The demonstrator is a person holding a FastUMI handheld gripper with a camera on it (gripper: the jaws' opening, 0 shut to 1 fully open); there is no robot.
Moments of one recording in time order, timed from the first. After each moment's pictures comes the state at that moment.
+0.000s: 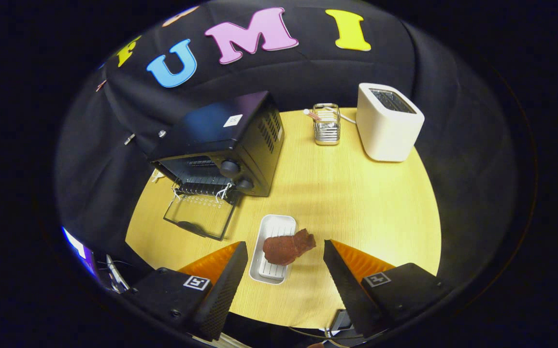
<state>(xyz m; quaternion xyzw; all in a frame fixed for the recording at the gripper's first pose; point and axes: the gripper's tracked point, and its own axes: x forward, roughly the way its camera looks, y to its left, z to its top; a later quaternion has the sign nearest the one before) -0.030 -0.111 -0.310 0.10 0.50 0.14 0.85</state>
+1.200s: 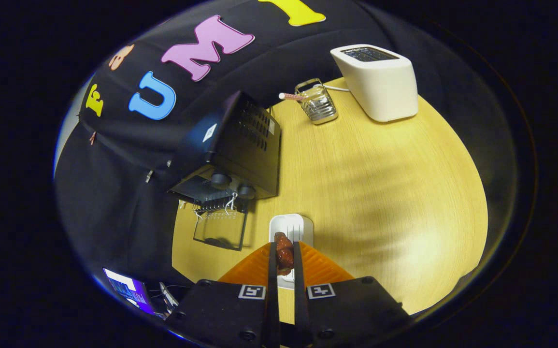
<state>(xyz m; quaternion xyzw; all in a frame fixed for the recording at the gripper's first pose) -0.025 -0.101 -0.317 0.26 0.49 0.14 0.82</state>
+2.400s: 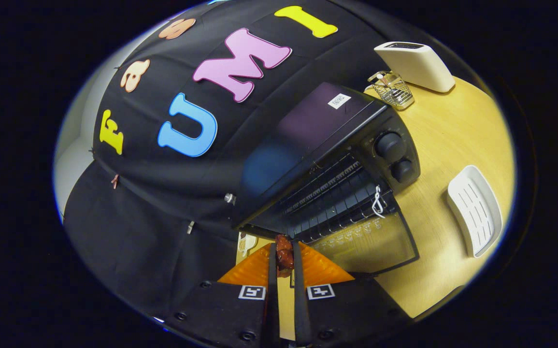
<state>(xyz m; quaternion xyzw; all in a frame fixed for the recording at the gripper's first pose) 0.025 0.173 -0.284 0.42 0.35 0.11 0.83</state>
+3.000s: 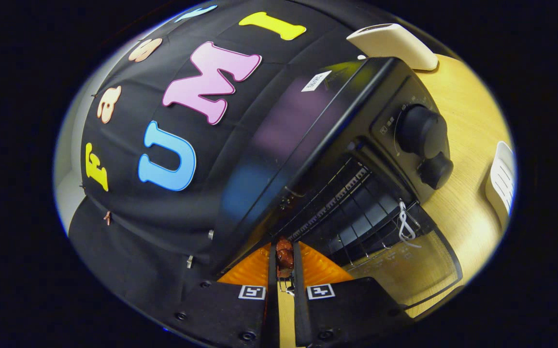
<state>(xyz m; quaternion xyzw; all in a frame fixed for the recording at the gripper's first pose) 0.105 0.184 -0.335 0.49 0.29 0.05 0.82</state>
